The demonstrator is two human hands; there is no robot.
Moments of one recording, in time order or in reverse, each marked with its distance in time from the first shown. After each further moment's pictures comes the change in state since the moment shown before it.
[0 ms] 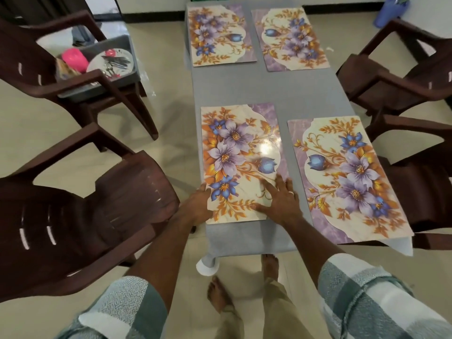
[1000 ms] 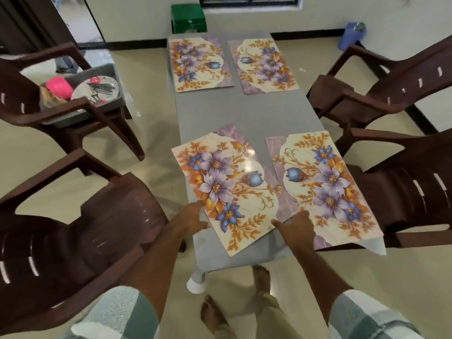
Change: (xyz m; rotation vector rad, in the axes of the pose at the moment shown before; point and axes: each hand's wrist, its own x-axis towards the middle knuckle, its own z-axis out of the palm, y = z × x) left_hand -0.003 0.021 -0.017 -0.177 -0.016 0.014; right_hand -0.074 0.026 -0.033 0.394 0.274 0.526
